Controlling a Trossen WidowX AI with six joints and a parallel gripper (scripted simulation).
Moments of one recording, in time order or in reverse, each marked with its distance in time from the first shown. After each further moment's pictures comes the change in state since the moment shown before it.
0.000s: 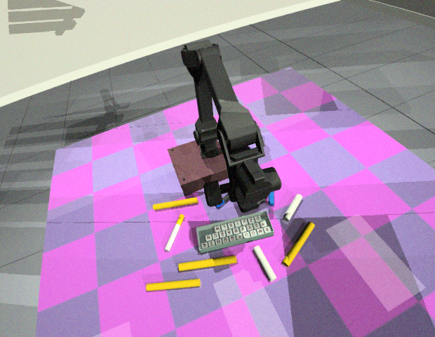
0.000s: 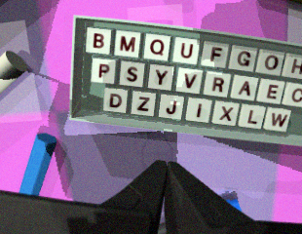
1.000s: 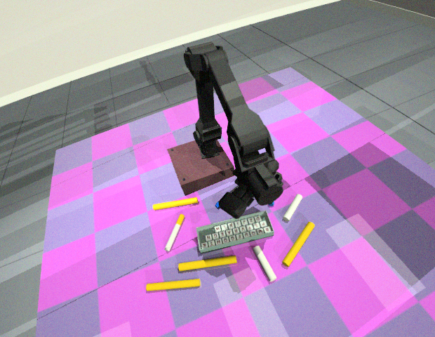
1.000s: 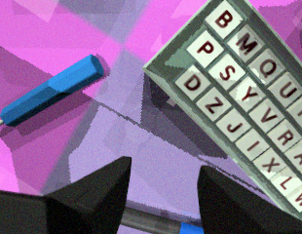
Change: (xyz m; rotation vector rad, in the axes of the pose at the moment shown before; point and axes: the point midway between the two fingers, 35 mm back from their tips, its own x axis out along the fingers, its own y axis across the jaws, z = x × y) arm 0.012 0.025 -0.015 -0.657 0.087 0.085
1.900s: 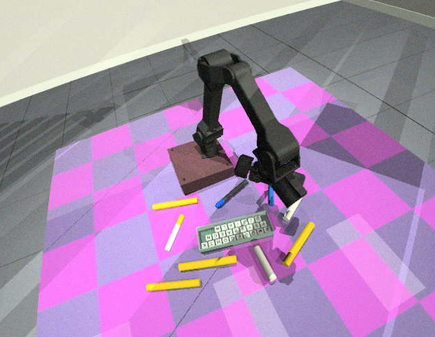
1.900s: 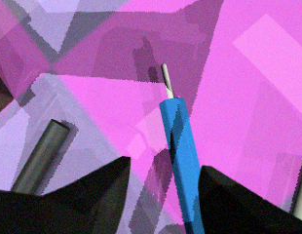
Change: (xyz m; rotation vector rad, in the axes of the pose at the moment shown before) arm 0.031 0.082 0.002 -1.802 -0.109 0.388
